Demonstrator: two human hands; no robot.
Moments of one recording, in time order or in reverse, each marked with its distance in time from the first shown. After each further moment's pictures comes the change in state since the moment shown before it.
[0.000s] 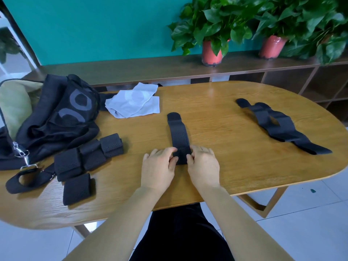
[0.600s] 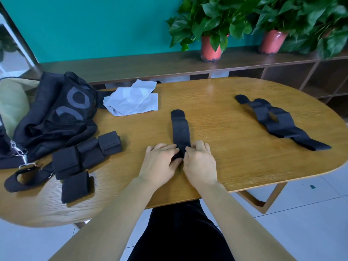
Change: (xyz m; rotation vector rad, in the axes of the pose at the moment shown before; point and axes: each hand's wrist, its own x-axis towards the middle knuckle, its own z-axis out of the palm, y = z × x) left_hand 0.010 -0.005 -0.002 0.066 -0.226 0.144; right_hand 0.000 0.001 0.007 -0.073 0.050 -0.120
